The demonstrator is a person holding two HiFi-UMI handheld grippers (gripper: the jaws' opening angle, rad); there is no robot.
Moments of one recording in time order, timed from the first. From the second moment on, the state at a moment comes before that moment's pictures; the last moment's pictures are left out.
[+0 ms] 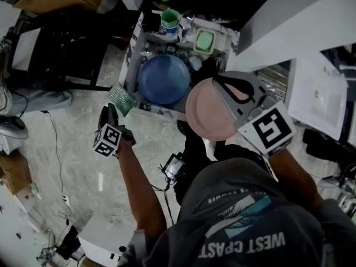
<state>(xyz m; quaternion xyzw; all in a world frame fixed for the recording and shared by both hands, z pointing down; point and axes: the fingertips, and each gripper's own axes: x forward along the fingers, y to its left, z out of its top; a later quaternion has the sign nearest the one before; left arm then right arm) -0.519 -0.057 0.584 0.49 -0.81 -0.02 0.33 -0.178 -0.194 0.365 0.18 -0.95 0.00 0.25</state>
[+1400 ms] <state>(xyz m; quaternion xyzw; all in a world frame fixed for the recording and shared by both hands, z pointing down) -0.174 -0.006 0.220 0.70 -0.71 0.12 -0.06 -0.063 -0.055 0.254 0.03 -0.98 -0.13 0.14</state>
